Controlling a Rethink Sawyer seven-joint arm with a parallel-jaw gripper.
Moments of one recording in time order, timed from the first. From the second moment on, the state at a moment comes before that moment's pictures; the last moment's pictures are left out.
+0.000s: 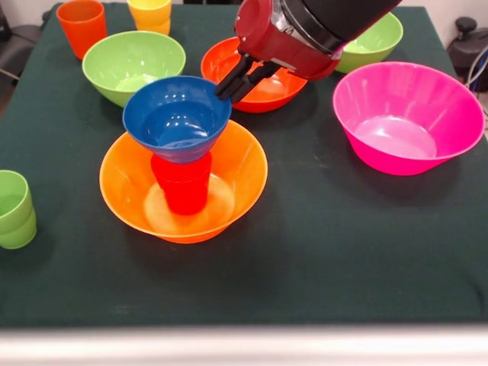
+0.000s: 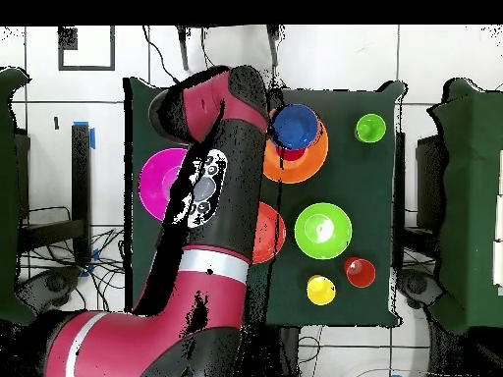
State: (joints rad) arm 0.10 -0.24 -0.37 0.77 -0.33 1.11 1.64
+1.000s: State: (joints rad) arm 0.08 -0.24 -0.37 0.82 -0.33 1.05 1.64
